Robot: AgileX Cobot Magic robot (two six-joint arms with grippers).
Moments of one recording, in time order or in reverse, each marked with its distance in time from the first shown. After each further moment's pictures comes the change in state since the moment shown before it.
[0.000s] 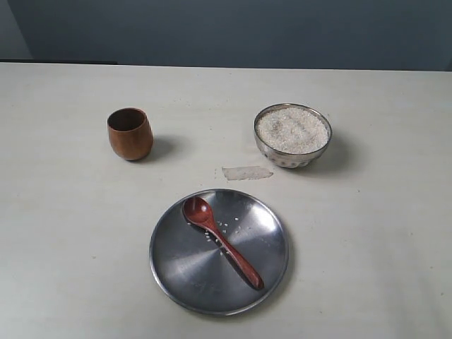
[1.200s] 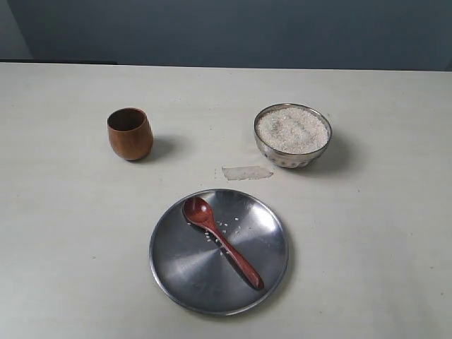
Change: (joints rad) left arm 0.000 0.000 0.000 0.000 0.000 0.000; right arm 0.293 0.306 -0.229 -0.071 0.367 -0.022
